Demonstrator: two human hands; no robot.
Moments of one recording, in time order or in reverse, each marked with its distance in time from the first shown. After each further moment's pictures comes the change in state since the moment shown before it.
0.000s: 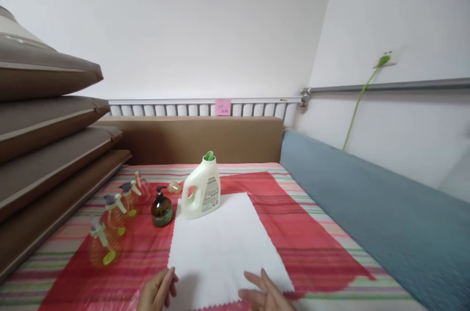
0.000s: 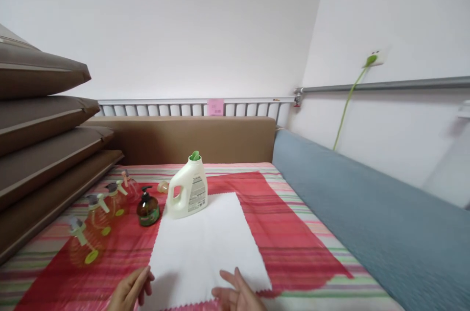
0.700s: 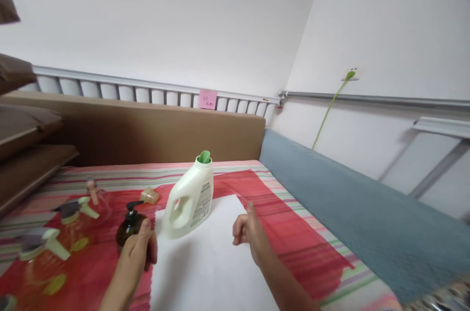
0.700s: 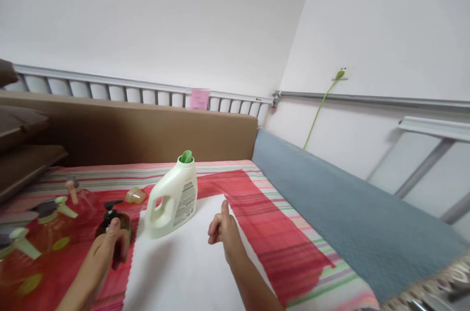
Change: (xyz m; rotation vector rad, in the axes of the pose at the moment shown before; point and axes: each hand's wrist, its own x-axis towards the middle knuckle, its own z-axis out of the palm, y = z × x) left_hand 0.148 0.059 -0.031 -0.015 -0.113 0.025; right_hand 0.093 -0.094 0.103 -0.568 0.396 -0.576
